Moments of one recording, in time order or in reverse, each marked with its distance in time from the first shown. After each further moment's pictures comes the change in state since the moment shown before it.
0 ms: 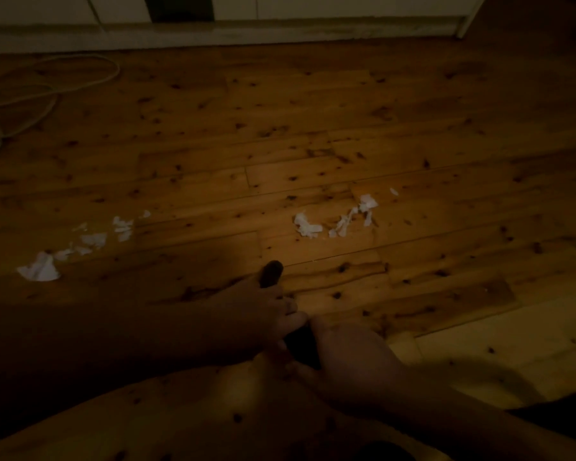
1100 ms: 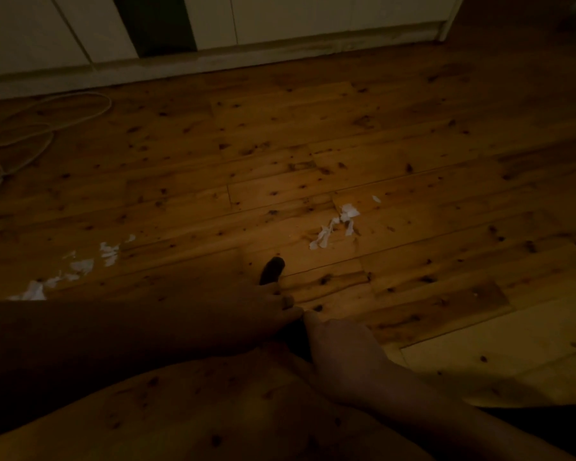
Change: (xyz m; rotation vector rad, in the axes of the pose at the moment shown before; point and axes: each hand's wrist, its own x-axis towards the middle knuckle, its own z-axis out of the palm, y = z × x) left_hand 0.049 -0.007 -0.011 0.067 -0.084 -0.033; right_hand 0.004 0.048 0.001 0.042 0.164 -0.030
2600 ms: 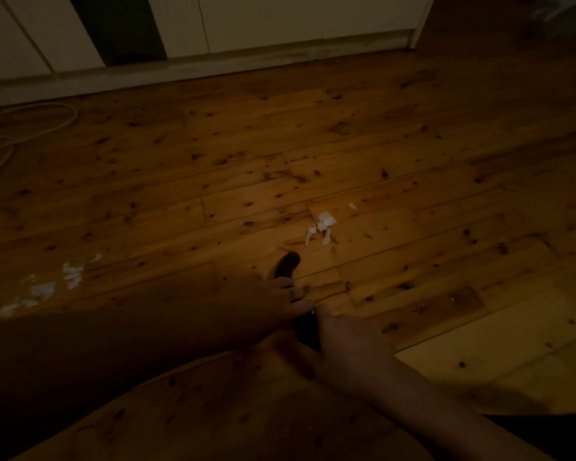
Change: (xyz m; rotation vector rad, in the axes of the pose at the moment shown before) left_hand 0.044 0.002 -0.034 0.029 0.132 0.001; right_hand 0.005 0.044 -0.009 0.066 0.056 0.155
